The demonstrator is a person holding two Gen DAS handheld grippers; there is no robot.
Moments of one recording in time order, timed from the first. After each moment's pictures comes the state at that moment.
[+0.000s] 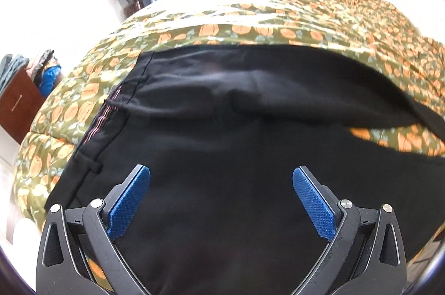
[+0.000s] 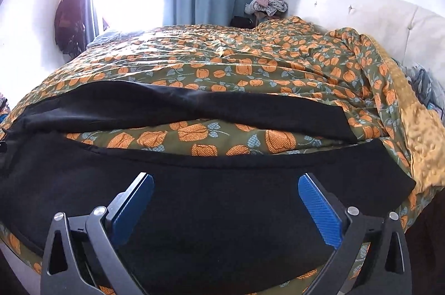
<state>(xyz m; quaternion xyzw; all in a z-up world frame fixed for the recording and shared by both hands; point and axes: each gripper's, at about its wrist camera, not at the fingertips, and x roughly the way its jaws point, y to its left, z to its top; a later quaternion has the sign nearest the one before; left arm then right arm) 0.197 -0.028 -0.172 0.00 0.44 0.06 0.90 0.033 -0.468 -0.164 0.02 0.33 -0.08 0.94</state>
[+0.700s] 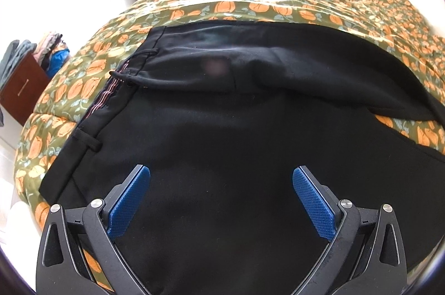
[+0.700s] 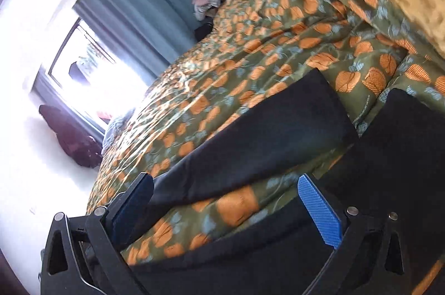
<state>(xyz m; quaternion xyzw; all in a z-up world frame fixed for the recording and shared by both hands) 0.192 -0.018 -0.202 0.00 0.47 0.09 0.88 0.110 -0.657 -0.197 0.38 0.29 -0.07 0.88</state>
